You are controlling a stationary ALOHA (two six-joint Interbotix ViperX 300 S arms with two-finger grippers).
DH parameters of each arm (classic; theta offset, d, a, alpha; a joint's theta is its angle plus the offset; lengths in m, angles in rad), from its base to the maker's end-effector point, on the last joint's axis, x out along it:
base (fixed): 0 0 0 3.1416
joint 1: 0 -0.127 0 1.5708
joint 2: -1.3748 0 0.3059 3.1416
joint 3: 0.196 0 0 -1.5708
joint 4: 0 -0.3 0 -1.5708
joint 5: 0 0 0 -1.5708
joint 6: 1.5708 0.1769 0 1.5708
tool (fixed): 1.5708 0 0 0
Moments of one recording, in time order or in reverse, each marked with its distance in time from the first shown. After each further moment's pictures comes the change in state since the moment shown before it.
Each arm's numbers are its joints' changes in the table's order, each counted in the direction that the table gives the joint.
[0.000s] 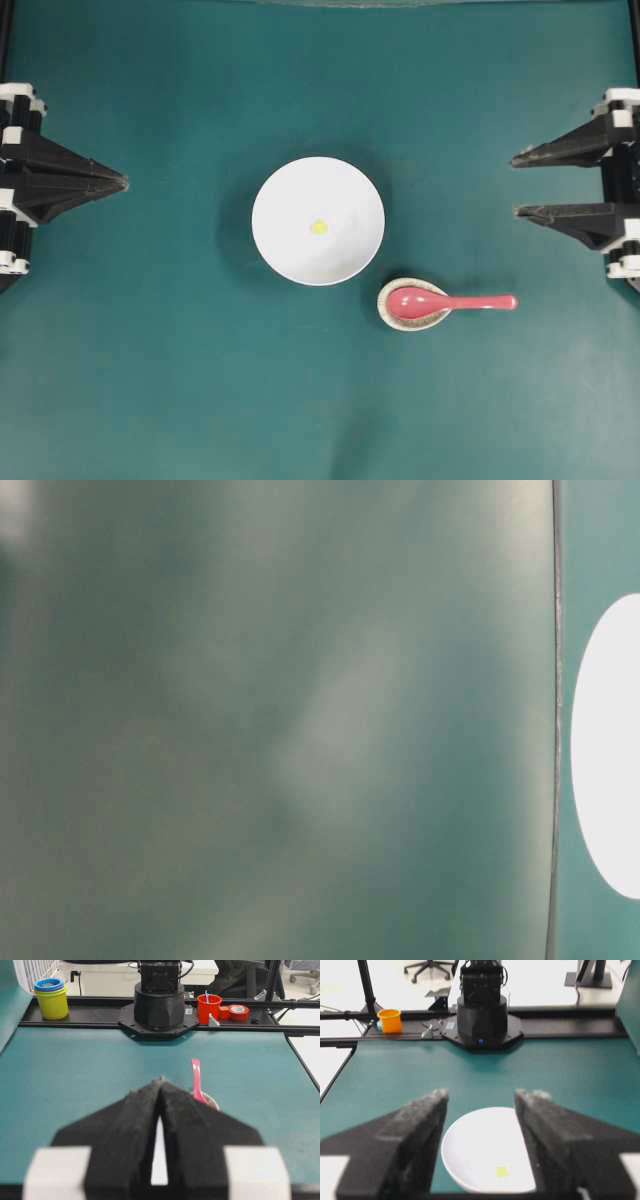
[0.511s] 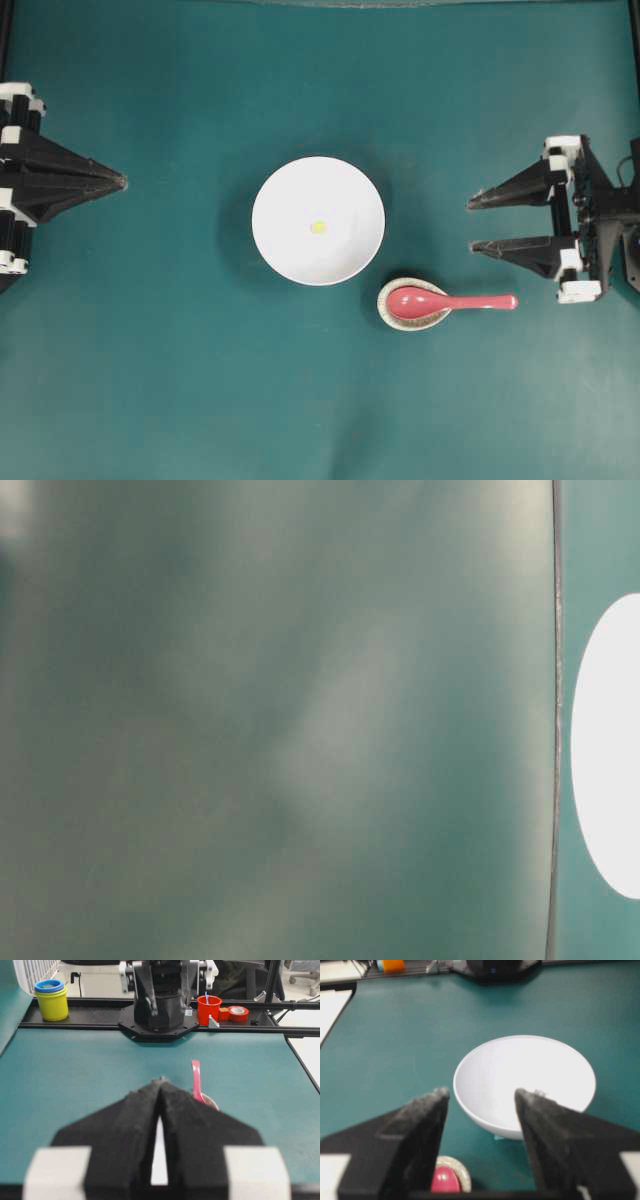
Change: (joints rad) left arm 0.000 -0.003 0.000 -0.002 0.000 0.000; right arm -0.087 0.318 -0.117 -0.094 -0.328 0.014
